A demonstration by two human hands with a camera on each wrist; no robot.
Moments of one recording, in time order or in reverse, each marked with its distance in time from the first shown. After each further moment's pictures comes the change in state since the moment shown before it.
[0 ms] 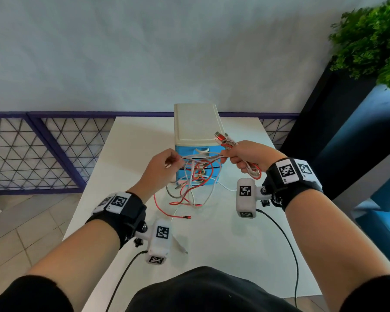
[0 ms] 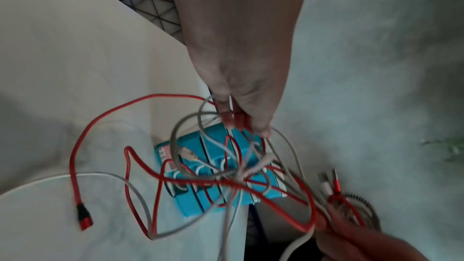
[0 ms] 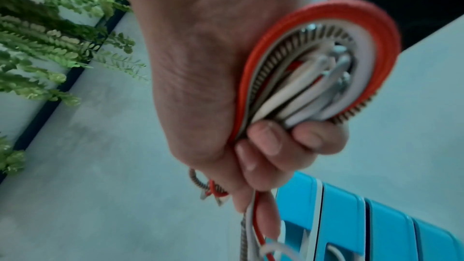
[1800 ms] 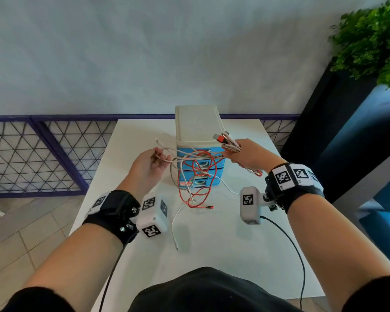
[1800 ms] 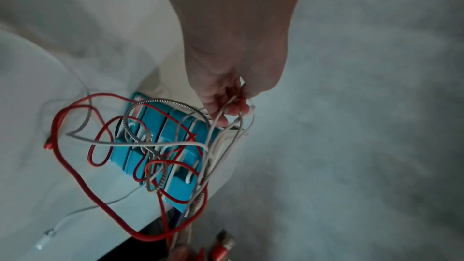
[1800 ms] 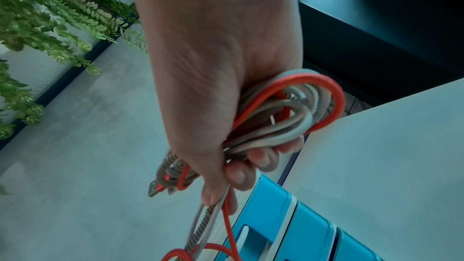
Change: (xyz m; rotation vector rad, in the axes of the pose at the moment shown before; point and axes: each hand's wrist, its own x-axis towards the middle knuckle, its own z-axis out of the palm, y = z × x) left_hand 0.006 0.025 -0.027 -1.264 0.298 -0.621; right_hand 0.009 0.008 -0.001 -0.444 0.224 -0.251
